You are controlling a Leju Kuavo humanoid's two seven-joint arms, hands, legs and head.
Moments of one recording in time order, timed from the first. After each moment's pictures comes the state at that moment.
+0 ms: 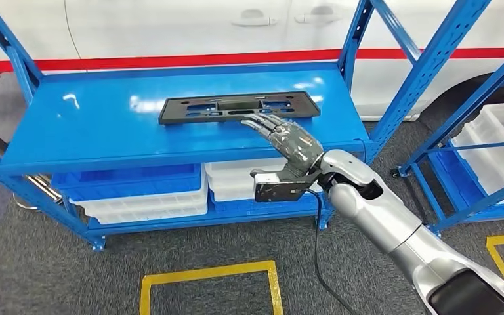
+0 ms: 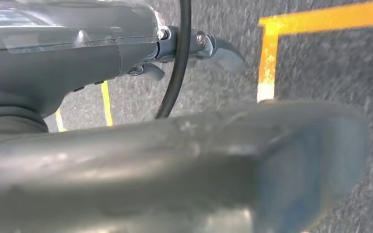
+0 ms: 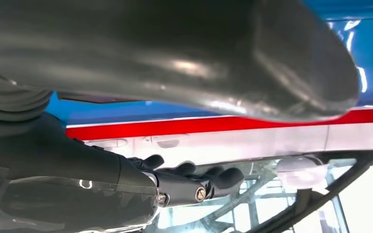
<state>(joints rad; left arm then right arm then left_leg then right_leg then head) -0.02 0.05 -0.70 -0.15 0.89 0.02 -0.09 -0.79 -0.22 0.76 -1.30 0.61 -0.03 -0.20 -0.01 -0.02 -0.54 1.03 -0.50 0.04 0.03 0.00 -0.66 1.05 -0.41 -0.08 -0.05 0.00</state>
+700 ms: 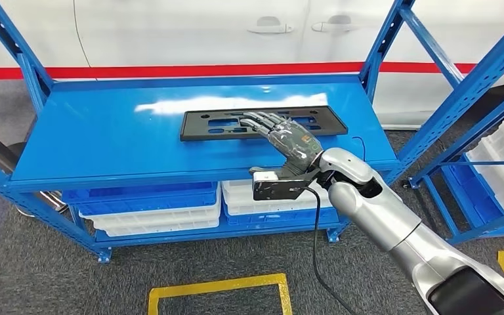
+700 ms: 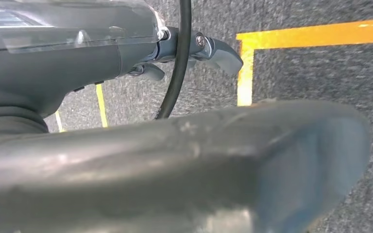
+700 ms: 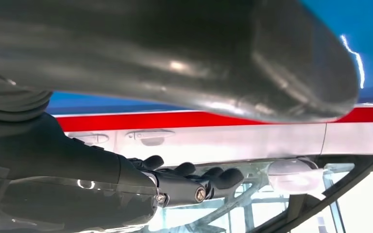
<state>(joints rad) -0.02 0.05 -0.70 -0.15 0.90 0.02 -0.09 -0.80 -0.22 0.77 -1.29 0.61 -0.02 -0.19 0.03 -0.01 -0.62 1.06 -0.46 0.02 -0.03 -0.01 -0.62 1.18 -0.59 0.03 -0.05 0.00</state>
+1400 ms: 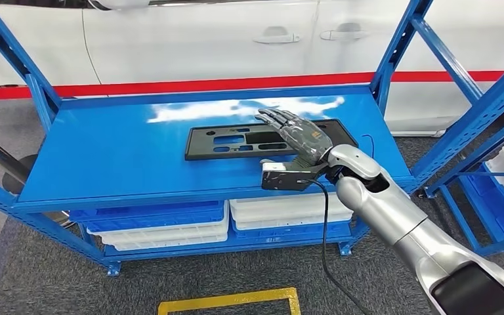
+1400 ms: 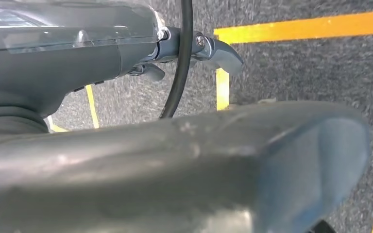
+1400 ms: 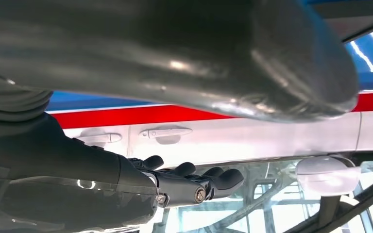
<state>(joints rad) -0.02 0.04 -0.70 -0.15 0.90 0.02 -0.09 -0.83 -0.22 0.76 -1.21 0.61 -0.04 -0.18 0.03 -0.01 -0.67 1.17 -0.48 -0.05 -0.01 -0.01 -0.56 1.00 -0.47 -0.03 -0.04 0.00</state>
